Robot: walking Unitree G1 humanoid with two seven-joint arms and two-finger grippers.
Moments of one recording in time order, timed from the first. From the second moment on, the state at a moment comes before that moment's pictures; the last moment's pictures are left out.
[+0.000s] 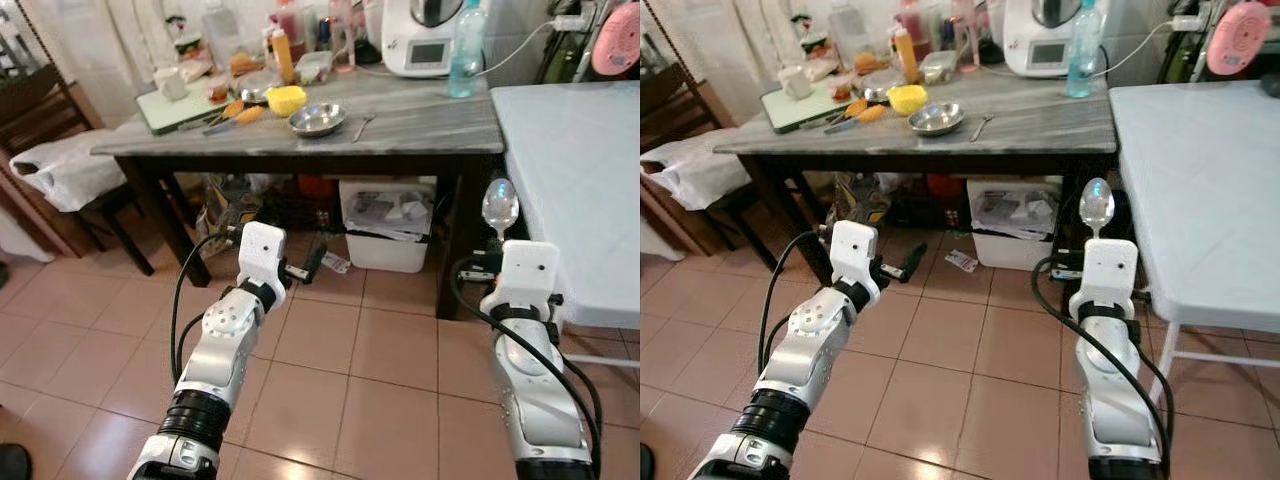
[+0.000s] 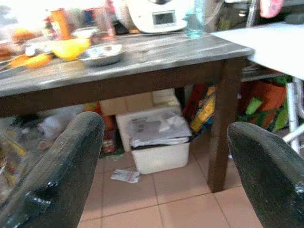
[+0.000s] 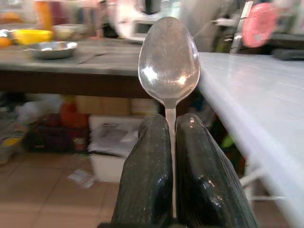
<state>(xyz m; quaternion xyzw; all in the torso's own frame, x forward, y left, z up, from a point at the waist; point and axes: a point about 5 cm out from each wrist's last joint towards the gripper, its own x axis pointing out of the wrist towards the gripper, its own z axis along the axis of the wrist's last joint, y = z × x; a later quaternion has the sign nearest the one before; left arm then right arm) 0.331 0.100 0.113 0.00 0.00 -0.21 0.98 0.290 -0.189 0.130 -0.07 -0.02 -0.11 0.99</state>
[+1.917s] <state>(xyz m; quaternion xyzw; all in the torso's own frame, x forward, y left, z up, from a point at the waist) 0.318 0.090 0.116 -0.04 -0.01 -0.27 0.96 0.294 -0.183 0.130 -0.06 -0.02 -0.10 0.99</state>
